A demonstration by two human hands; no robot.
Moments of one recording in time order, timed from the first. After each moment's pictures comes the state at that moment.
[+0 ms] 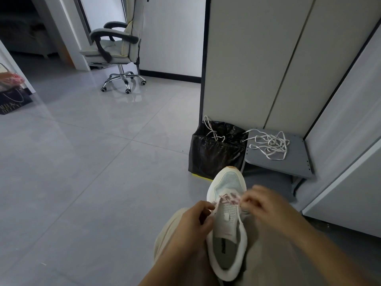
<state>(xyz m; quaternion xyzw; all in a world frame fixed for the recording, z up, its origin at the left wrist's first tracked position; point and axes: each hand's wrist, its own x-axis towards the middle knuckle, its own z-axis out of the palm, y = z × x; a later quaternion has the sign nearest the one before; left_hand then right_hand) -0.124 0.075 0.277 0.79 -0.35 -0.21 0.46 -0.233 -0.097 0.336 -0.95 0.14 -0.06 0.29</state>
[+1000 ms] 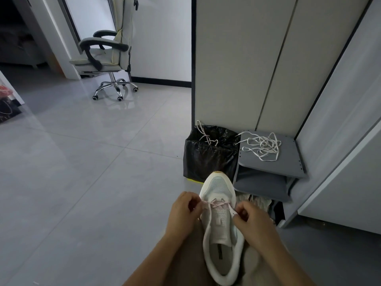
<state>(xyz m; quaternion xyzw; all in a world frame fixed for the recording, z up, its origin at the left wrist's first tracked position) -0.090 0.049 0.269 0.81 -0.34 -0.11 0.47 -0.230 -0.071 0.291 -0.86 0.35 -0.12 0.36</state>
